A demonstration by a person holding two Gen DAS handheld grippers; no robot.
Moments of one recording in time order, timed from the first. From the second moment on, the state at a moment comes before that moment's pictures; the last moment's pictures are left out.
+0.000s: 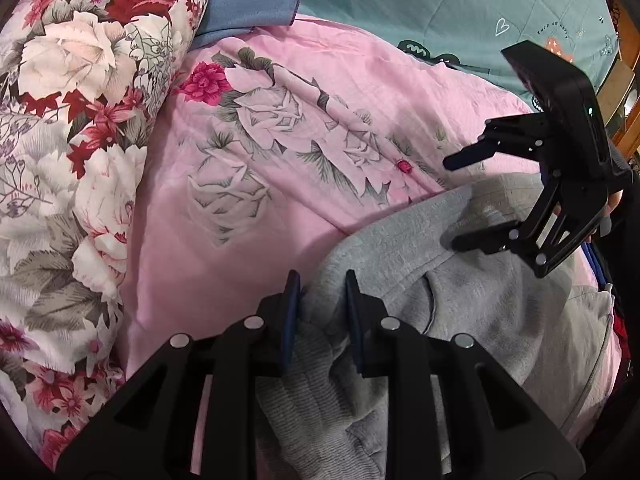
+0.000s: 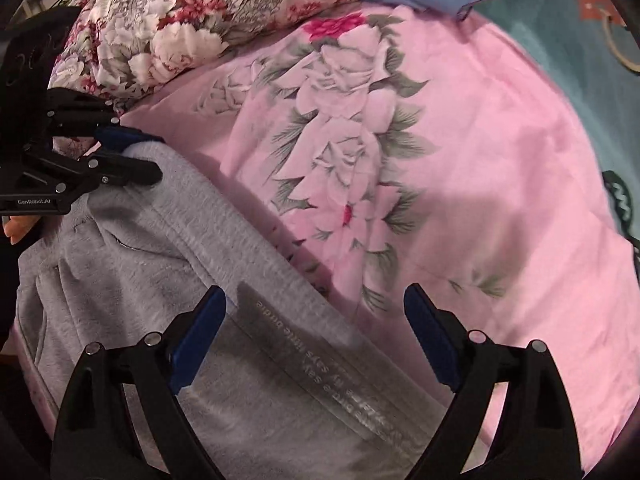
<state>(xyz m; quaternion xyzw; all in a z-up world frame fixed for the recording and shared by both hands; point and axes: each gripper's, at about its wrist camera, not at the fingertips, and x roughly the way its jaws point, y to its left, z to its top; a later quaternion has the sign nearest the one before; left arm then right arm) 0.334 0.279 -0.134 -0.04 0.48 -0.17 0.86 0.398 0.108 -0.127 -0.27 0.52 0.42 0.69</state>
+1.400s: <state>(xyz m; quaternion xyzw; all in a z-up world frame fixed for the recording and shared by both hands) 0.079 0.235 -0.071 0.07 0.41 -0.14 0.90 0.107 0.051 -0.036 -0.18 0.45 0.41 0.77</state>
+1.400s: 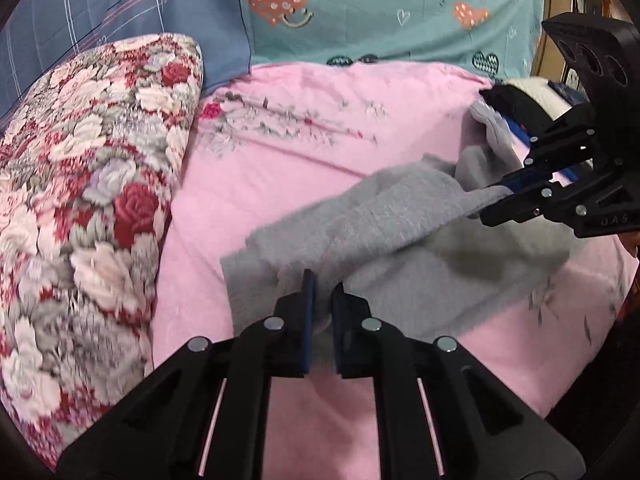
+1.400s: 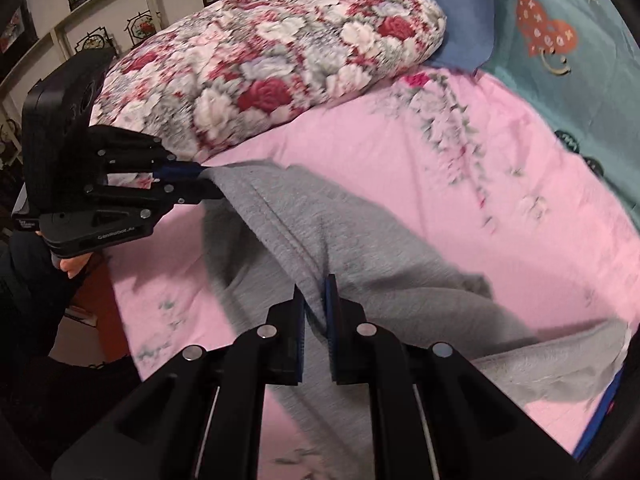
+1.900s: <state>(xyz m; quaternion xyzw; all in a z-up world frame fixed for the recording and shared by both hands) 0.049 0.264 -0.099 0.02 0.47 -0.18 0.86 0.089 0.072 -0.128 -0.15 0.53 0.39 0.73</state>
